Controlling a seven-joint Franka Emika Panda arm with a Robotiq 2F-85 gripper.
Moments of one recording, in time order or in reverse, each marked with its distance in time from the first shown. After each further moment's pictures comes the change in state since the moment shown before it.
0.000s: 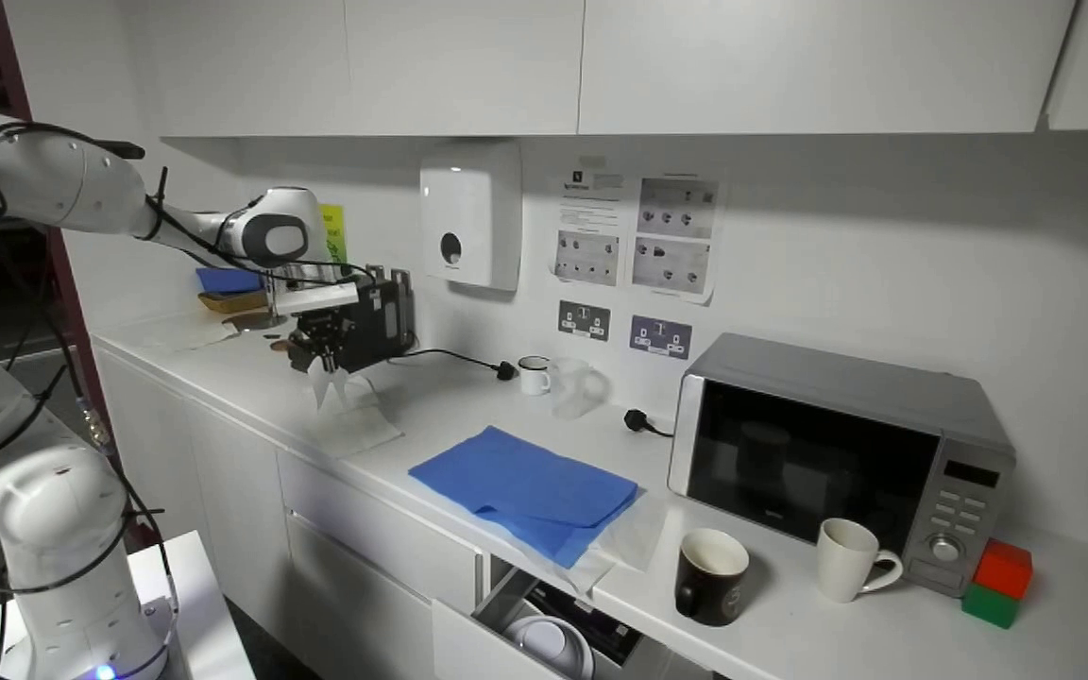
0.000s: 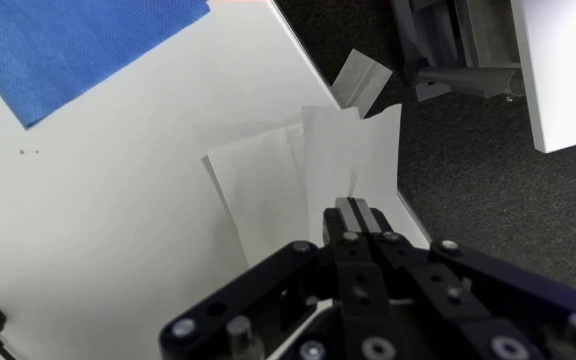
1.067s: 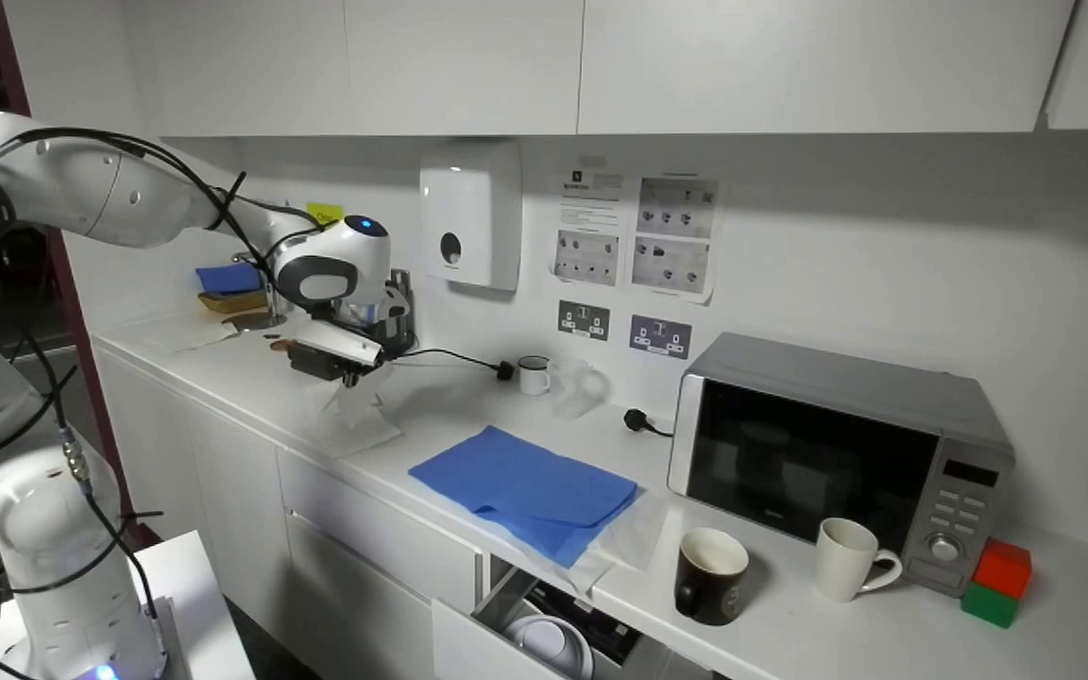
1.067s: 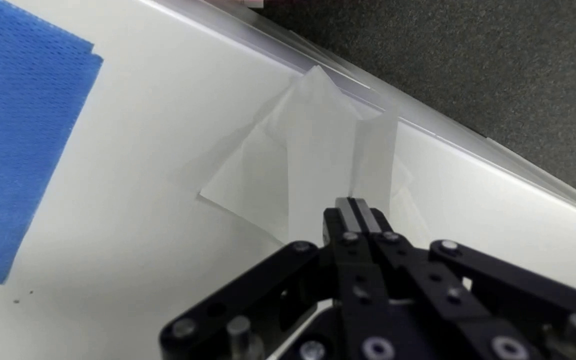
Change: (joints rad) arm -0.064 0.055 -0.236 -0.040 0.435 0.029 0.000
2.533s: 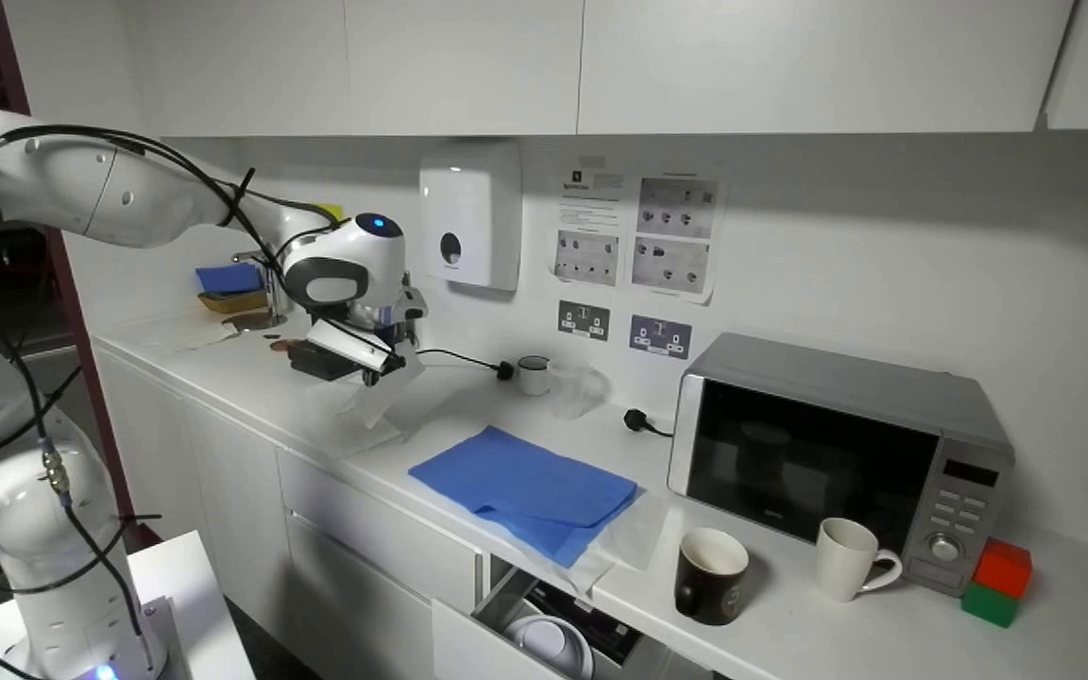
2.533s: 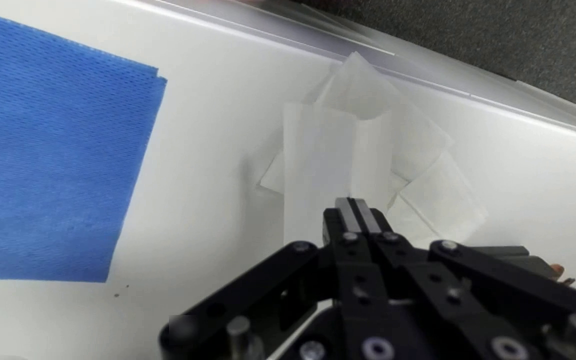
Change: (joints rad) arm -0.080 0.000 -0.041 0.020 0.032 0.012 0.035
